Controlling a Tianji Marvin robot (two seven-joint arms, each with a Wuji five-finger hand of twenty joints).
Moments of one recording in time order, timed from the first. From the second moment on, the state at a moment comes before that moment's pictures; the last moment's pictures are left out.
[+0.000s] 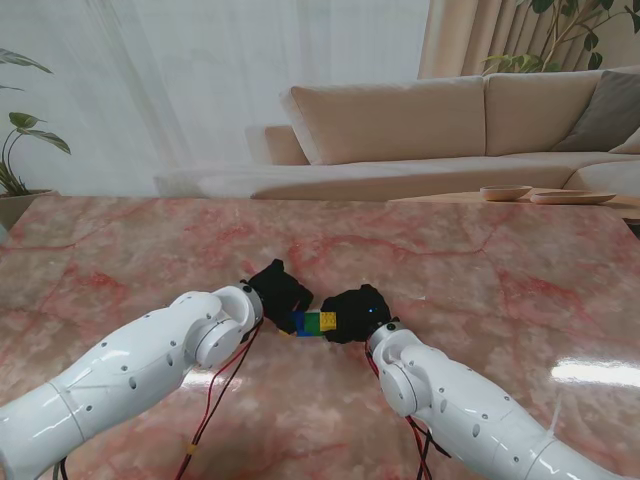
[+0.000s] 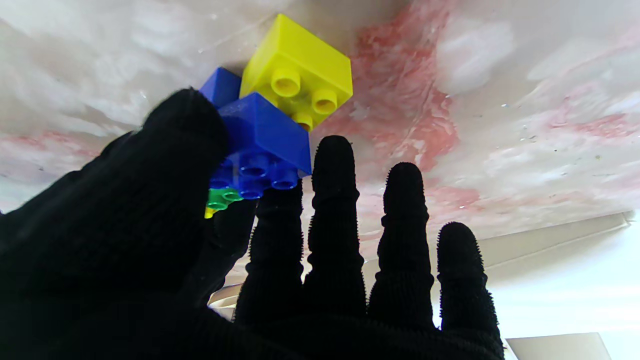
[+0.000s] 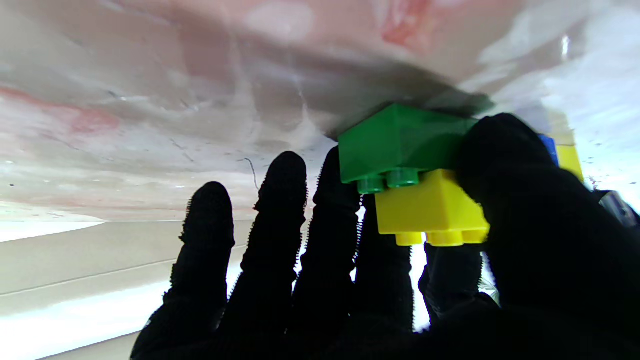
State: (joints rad) left arm 0.96 -1.08 -0.51 -1.27 0.88 0.01 -0.13; right arm -1.18 -1.14 0.63 -1.18 -0.85 0.16 -0.25; left_hand 0.60 -0.68 0.77 -0.23 0.63 -0.12 0.92 0.52 0.93 -0.04 0.51 0.68 0.60 0.12 0.46 0.78 -0.01 0.11 0.90 0.77; right_hand 0.43 -0.59 0.78 -0.17 0.65 -0.22 0.62 0.85 0.80 -0.22 0.68 0.83 0.65 -0.17 0.91 0.78 0.29 -0.06 1.10 0.98
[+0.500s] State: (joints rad) left arm 0.98 -1.08 -0.52 -1.27 0.89 0.02 -0.10; right arm -1.16 -1.15 0.61 -1.15 -0.82 0.11 -0.27; left_hand 0.60 -0.68 0.74 -0.23 0.63 -0.12 0.93 0.53 0.93 -0.04 0.52 0.66 0.60 0.12 0.46 0.78 -0.01 0.11 0.90 0.77; right_hand 0.43 -0.59 0.81 -0.20 0.65 -0.21 0.65 0.85 0.81 -0.22 0.71 0.84 0.65 -0.17 0.91 0.78 0.29 -0.06 1.10 0.98
